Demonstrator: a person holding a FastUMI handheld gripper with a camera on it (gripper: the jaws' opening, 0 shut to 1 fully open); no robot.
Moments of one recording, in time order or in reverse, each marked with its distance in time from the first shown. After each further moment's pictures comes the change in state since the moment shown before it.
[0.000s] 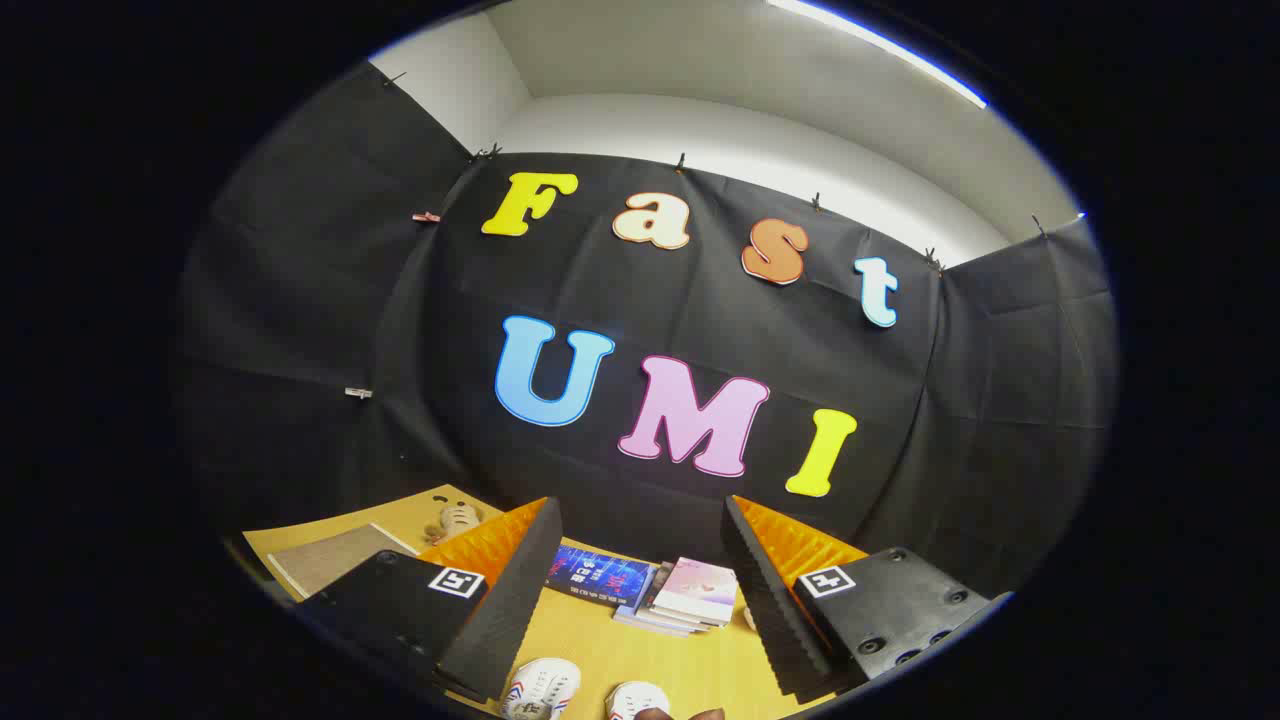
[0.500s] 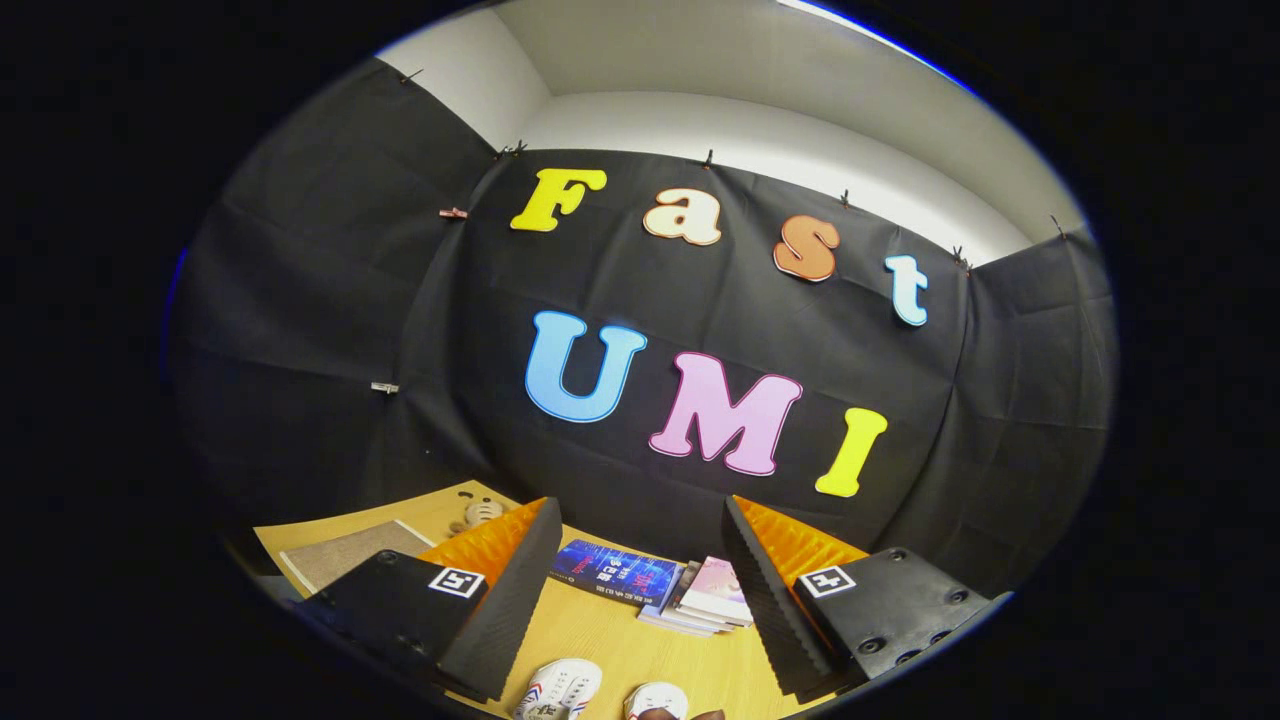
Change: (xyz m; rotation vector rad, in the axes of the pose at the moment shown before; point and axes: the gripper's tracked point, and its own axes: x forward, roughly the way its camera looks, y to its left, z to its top) arm 0.005 0.027 -0.006 -0.017 0.009 0.058
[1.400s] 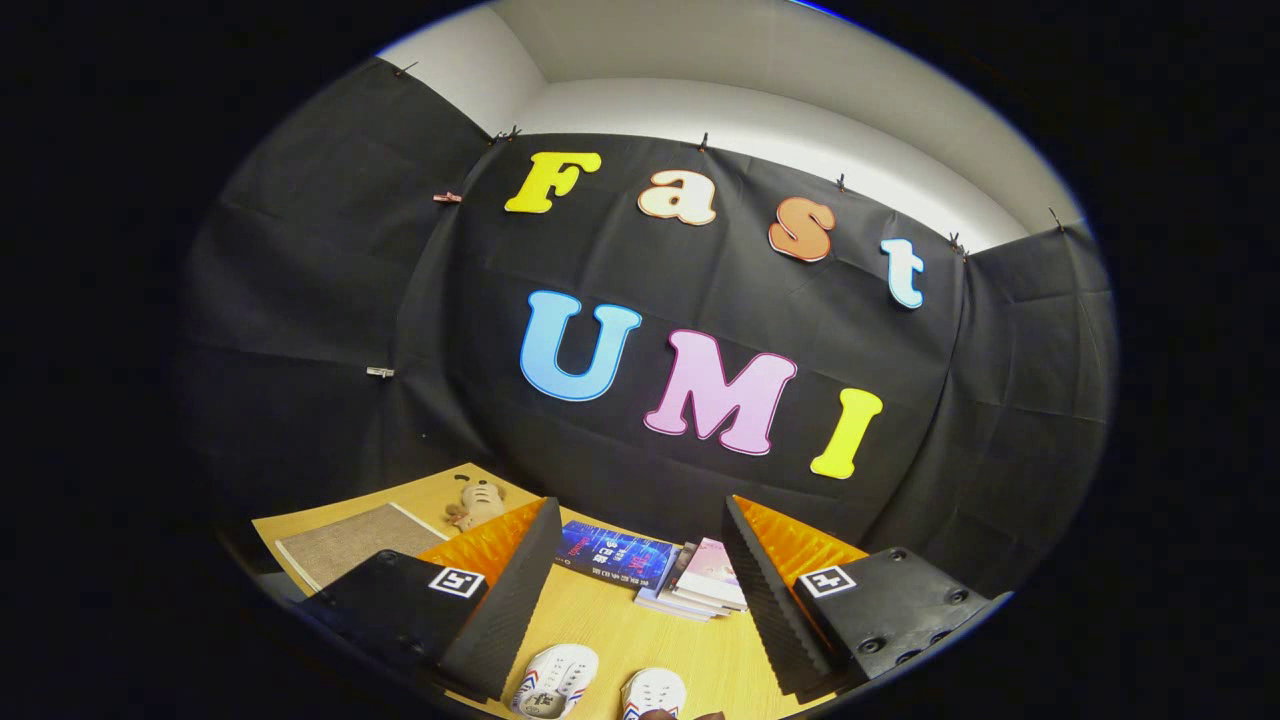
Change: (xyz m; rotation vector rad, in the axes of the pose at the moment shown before) arm -0.006 -0.007 -0.020 0.012 0.062 -0.008
